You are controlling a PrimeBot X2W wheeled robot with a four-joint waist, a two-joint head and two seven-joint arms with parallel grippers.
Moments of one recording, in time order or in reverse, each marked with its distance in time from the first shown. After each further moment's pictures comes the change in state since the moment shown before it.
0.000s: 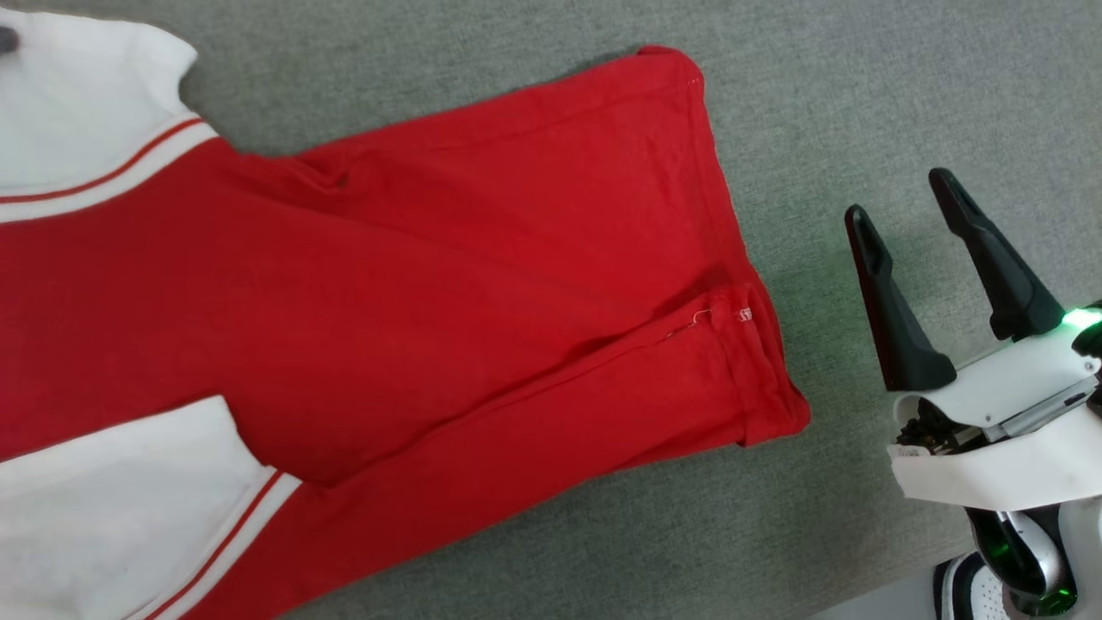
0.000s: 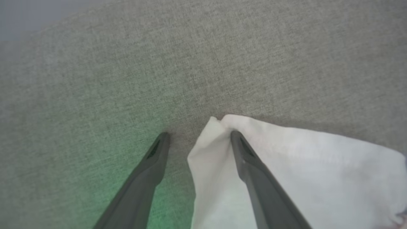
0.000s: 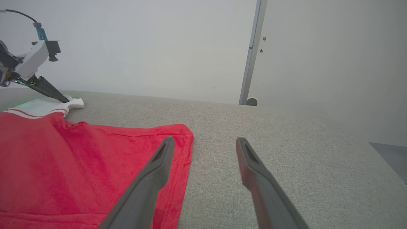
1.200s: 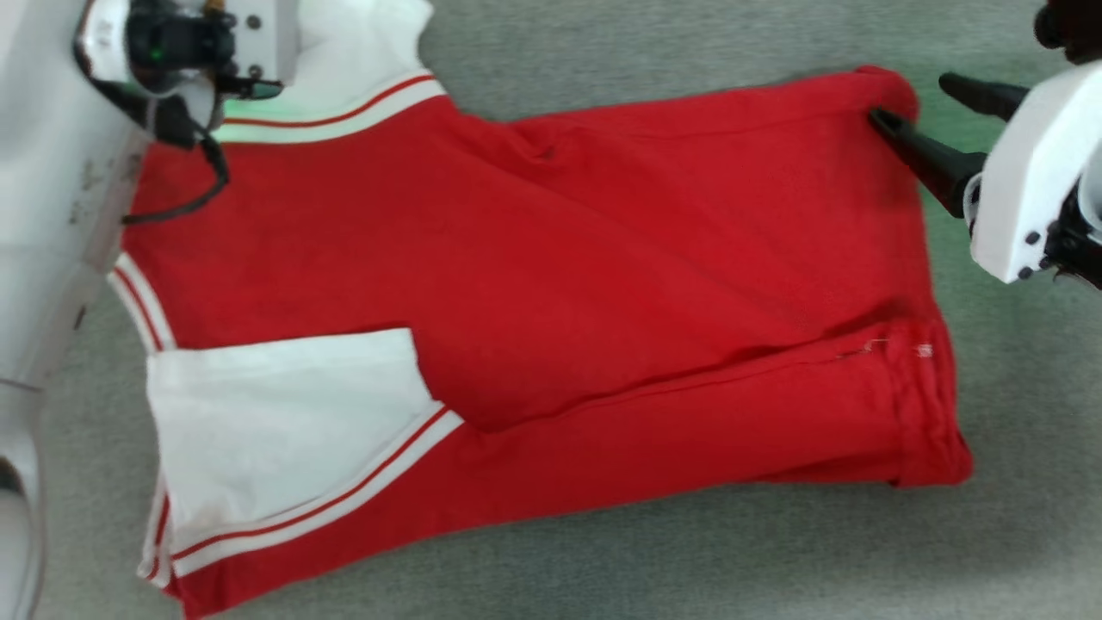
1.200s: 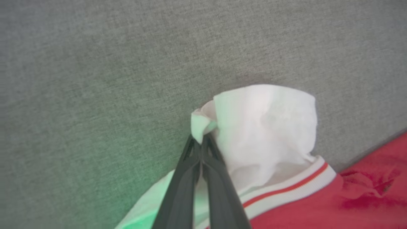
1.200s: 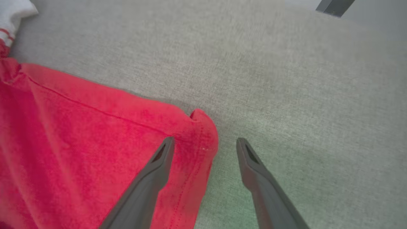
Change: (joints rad) left arm -0.030 -0.321 -0.024 0.018 -0.063 0.049 0.002; right arm -0.517 -0.175 0.066 0.275 0.252 0.000 0.908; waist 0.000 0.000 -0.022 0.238
